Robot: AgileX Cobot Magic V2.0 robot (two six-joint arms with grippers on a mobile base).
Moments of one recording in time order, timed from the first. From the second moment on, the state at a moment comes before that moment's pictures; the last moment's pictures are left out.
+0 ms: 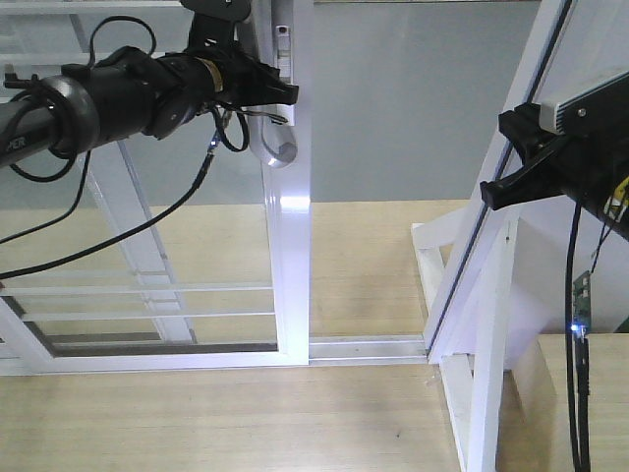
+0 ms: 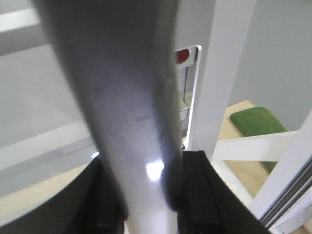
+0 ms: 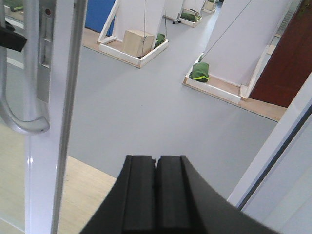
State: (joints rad) left arm -0.39 2.01 -1.58 0.42 0.10 -0.40; right arm 0.09 1.29 -0.61 -0.55 -0.43 0.22
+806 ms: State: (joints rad) left arm -0.18 1.91 -1.57 0.47 0.42 -0.41; right arm 0.09 1.29 -0.61 -0.55 -0.43 0.22
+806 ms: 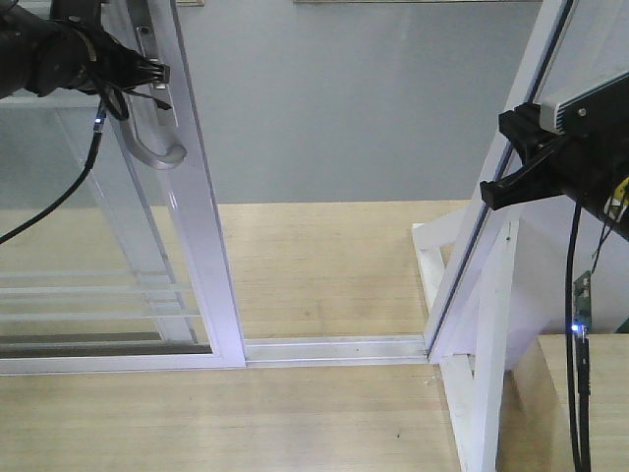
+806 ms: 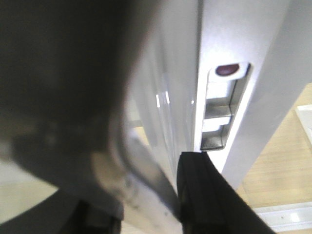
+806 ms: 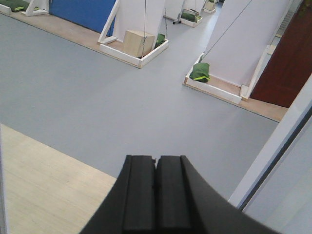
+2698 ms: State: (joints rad) left arm -0.08 0.38 -0.28 0.33 0.22 -0.36; right arm 0.09 0.41 -0.22 -0.93 -0.20 0.79
